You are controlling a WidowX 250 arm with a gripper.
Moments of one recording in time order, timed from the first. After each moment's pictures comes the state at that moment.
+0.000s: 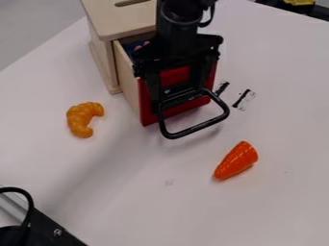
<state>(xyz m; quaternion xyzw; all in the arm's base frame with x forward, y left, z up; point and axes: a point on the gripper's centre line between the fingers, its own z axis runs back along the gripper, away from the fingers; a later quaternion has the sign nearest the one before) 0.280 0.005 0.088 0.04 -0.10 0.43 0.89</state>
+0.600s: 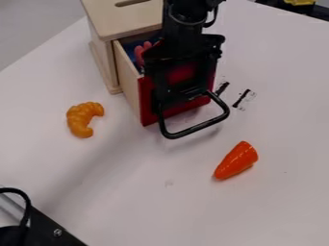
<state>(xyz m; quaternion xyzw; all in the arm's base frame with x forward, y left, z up) 0.305 0.015 0.080 0.03 -0.10 0.46 0.88</state>
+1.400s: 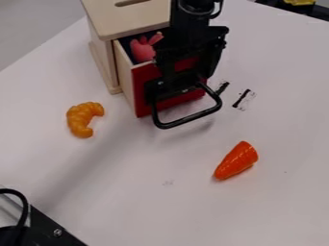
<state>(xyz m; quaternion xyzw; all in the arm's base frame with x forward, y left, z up) 0.335 0.029 0.075 0.03 -0.09 0.49 0.87</state>
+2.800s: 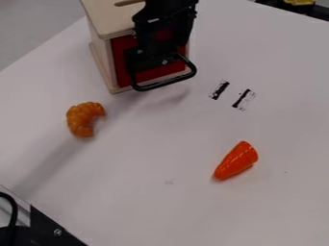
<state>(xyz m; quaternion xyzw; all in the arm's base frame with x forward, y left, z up) 0.364 0.089 0.085 0.04 -0.11 0.55 0.82</state>
